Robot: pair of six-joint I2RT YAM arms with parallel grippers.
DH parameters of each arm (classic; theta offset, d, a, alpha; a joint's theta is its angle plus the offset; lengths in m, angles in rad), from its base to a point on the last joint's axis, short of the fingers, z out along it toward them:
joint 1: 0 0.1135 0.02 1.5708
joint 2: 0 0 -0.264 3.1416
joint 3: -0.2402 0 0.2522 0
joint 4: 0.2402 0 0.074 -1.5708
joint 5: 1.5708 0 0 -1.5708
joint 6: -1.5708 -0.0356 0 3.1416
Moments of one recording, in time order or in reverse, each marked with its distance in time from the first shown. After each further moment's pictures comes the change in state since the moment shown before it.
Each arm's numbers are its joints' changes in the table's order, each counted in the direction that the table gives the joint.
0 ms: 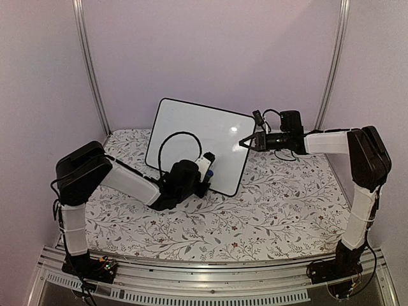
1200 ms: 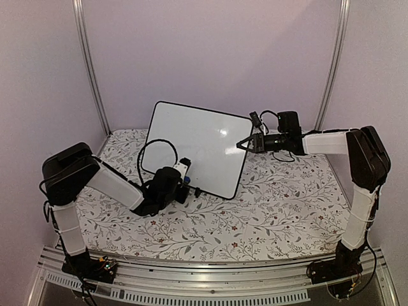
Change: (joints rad) left arm 0.071 0.109 0.226 -0.022 -0.069 0.129; right arm 0.023 0.000 0.000 0.015 -0.019 -0.007
